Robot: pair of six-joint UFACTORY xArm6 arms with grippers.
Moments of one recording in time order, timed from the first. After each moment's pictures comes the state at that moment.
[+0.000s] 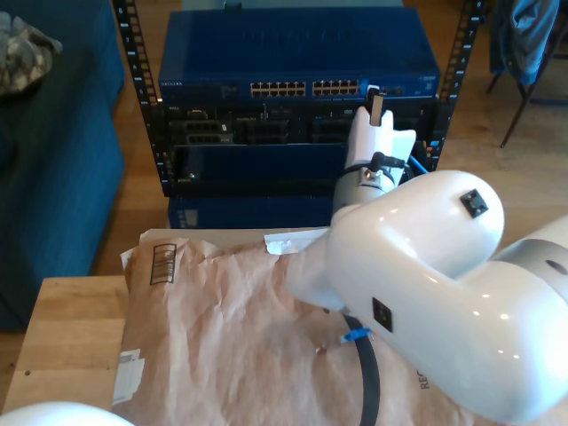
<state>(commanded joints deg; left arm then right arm) 93.5 -31.5 -5.1 9.8 60.6 -8.8 29.9 30.3 -56.5 44.4 -70.6 74.7</state>
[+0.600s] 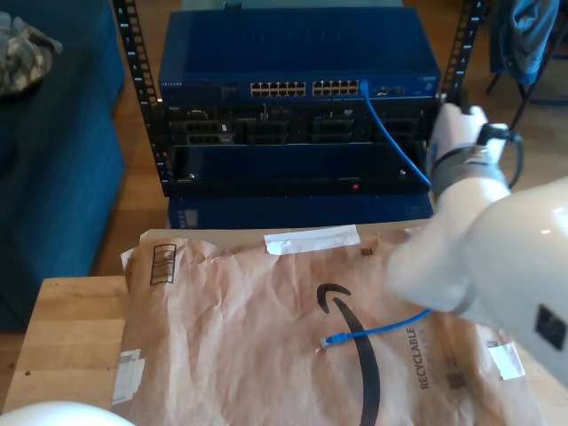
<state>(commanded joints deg) 93.5 -31.5 -5.1 9.8 60.6 -8.9 11.9 7.3 -38.6 30.4 -44.6 74.5</state>
